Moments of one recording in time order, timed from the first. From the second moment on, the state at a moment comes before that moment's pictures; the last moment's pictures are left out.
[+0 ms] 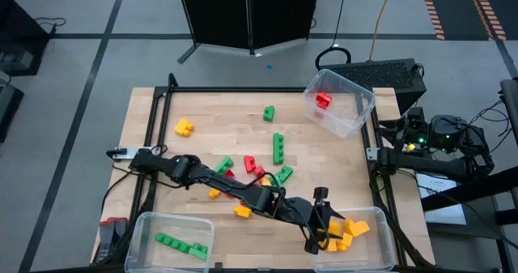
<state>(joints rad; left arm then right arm) -0.36 2.49 2.36 -0.10 -0.13 0.09 -0.19 0.08 0.87 -1.20 0.28 0.61</state>
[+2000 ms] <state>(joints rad) 0.37 1.24 0.95 -1.27 -0.22 -0.91 -0.19 0.08 0.87 -1.18 0.29 0.55</state>
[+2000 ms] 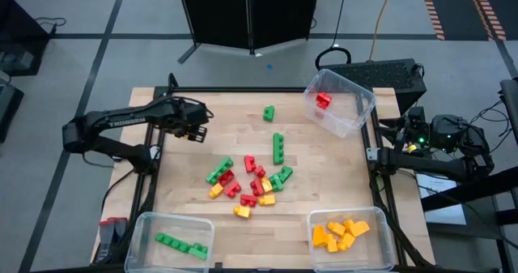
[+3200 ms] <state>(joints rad) 0.48 1.25 0.79 -1.00 -0.04 -0.62 -0.19 0.08 0.87 -1.13 0.35 0.62</state>
